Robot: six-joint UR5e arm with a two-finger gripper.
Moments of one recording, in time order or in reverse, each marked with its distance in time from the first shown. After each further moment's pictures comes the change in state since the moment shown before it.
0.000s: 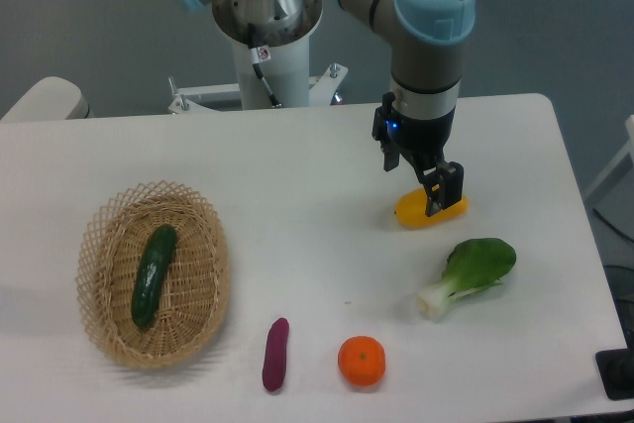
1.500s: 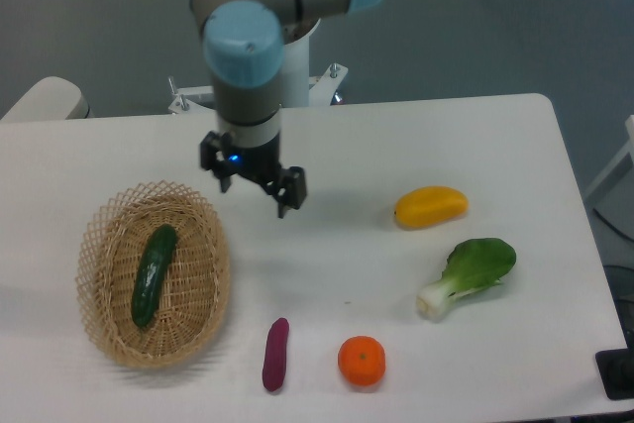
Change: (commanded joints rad) arm -0.440 -0.038 -0.143 0.026 -0.006 -1.259
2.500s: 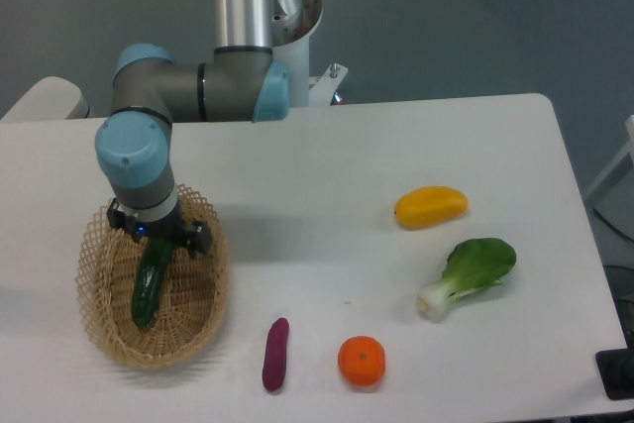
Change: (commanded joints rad) arm -0.175 -0.184 -0.017 0.160 0.000 -0.077
